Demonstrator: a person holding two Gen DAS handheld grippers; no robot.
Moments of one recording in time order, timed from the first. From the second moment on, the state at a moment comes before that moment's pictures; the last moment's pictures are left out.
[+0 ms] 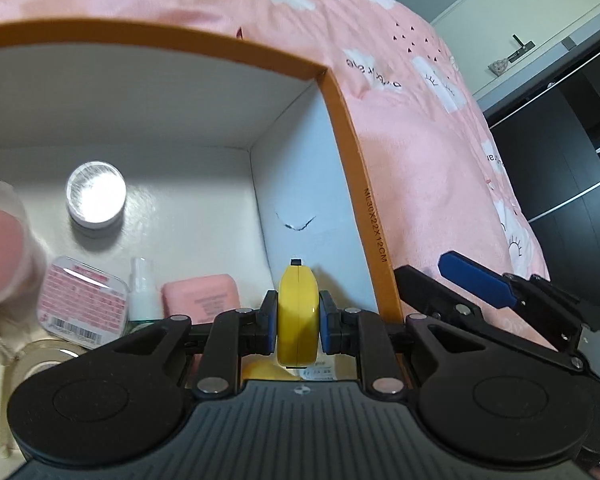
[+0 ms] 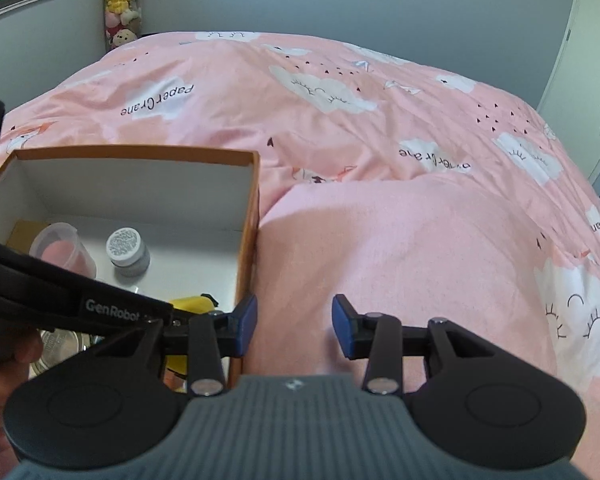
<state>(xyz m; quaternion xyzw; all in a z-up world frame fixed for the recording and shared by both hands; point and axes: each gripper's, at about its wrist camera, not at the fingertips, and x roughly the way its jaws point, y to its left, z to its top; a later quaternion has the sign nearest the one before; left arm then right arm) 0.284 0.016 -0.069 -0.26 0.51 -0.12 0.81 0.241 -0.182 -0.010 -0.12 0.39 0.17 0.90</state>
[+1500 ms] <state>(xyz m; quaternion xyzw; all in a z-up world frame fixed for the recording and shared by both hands) 0.053 0.032 0.087 -0.01 0.20 0.11 0.97 0.094 -0.166 0.079 -0.03 0.29 0.23 0.93</state>
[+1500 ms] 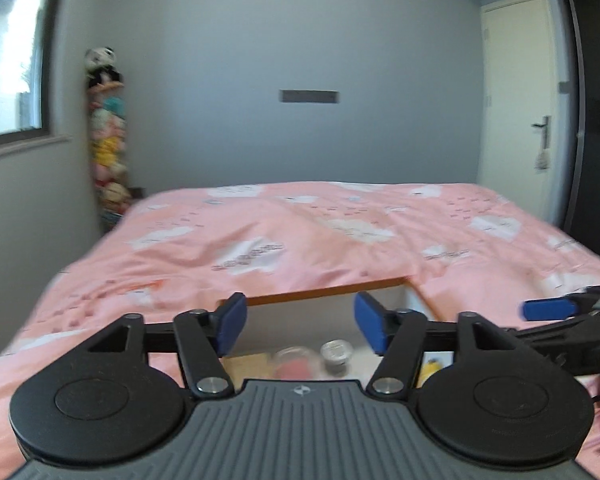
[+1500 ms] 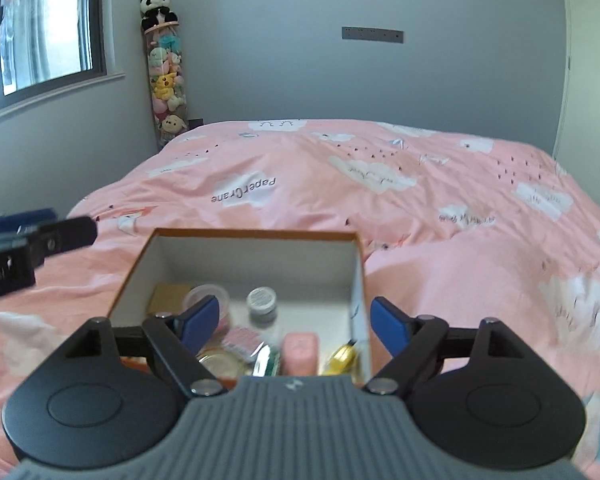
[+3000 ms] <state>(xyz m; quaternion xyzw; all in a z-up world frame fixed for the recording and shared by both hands) 0.051 0.036 -0.008 -0.06 0.36 0.13 0.92 0.075 -0.144 -0.008 -0.07 0.37 0.19 0.91</state>
